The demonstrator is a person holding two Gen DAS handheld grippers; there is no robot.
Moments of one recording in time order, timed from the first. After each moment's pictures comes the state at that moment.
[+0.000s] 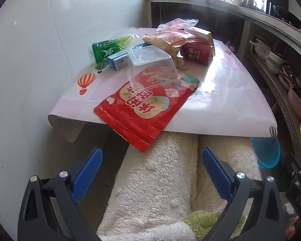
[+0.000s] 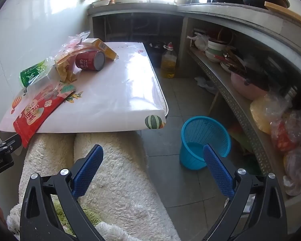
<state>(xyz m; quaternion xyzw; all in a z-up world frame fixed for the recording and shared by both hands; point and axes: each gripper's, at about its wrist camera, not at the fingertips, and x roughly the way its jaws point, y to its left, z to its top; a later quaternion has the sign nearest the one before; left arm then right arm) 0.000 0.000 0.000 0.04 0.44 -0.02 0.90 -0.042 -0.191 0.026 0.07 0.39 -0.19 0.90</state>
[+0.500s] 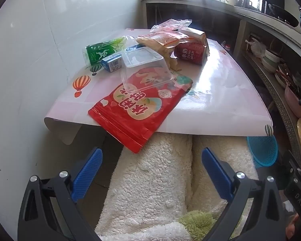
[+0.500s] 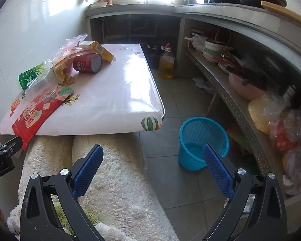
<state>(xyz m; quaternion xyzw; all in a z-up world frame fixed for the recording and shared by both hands) -0.004 -0.010 0.007 0.05 0.44 -0.03 0.90 -0.039 -0.191 0.025 0.06 0.39 -0.19 0.90</state>
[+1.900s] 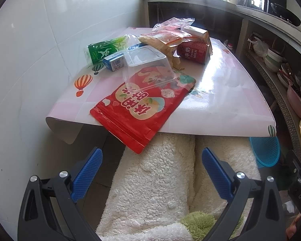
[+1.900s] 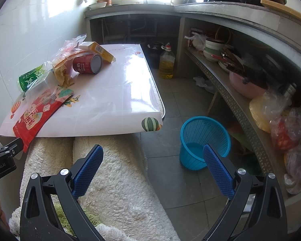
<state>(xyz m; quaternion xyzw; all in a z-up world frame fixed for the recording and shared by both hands) 0.001 -0.005 0.002 0.05 0.44 -0.03 0.90 -0.037 -0.196 0.027 0.07 0.38 -0.20 0.90</state>
